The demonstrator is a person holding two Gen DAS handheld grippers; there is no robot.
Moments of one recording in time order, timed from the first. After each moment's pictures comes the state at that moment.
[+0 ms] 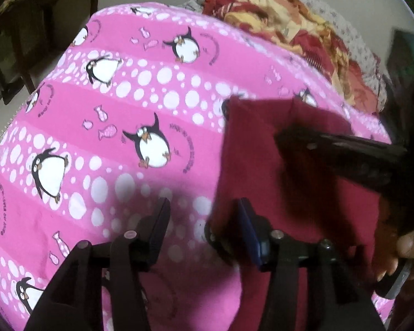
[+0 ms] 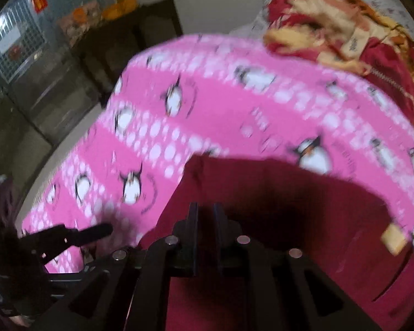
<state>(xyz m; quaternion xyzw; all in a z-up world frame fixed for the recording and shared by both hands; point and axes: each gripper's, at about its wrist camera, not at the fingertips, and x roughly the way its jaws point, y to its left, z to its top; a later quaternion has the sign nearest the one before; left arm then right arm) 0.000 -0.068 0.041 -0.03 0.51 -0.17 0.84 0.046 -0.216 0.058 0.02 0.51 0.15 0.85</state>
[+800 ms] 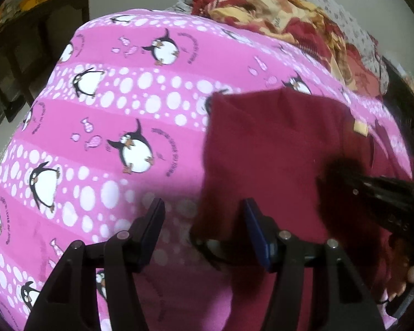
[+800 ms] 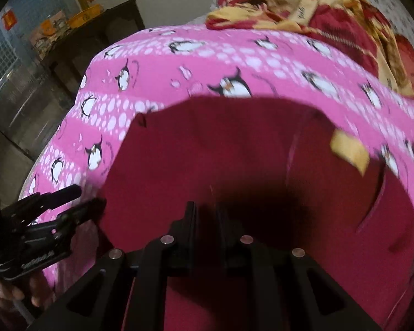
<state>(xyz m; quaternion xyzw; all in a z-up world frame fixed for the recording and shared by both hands) -0.003 -0.100 0.043 0.02 0.50 -0.17 0.85 -0.027 -0.292 0.049 0.08 0.52 0.06 0.85</state>
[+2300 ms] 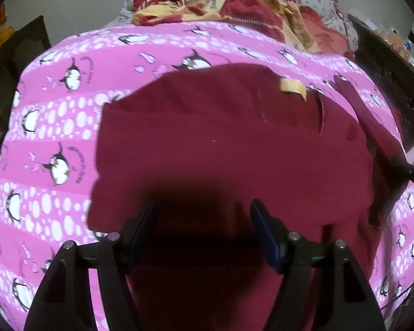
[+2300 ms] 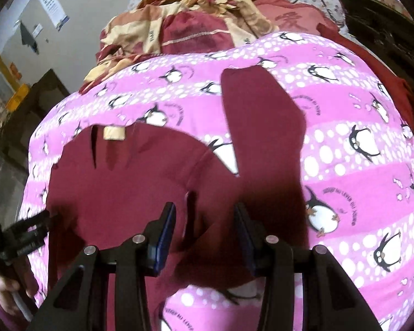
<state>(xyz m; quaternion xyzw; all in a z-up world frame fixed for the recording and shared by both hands) -0.043 -0.204 0.059 0.09 0.50 -0.23 0.83 -0.175 -0.496 0.090 0.21 0.46 -0.13 0.85</state>
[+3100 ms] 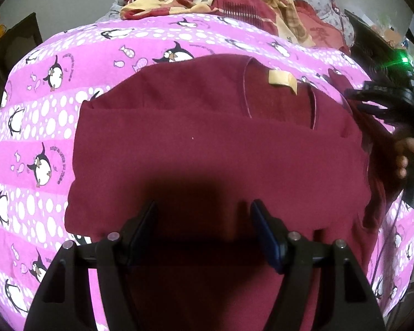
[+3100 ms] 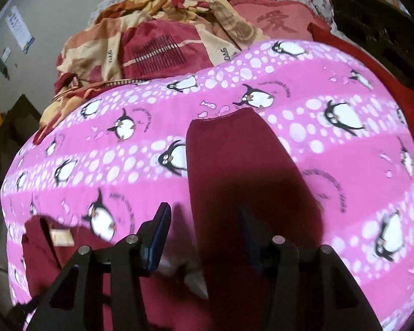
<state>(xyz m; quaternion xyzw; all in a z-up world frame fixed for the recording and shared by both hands) -0.042 -0.220 0.054 0.09 0.51 -0.25 0.82 -0.050 -0.574 0.060 0.23 0.46 -0.19 0.84</state>
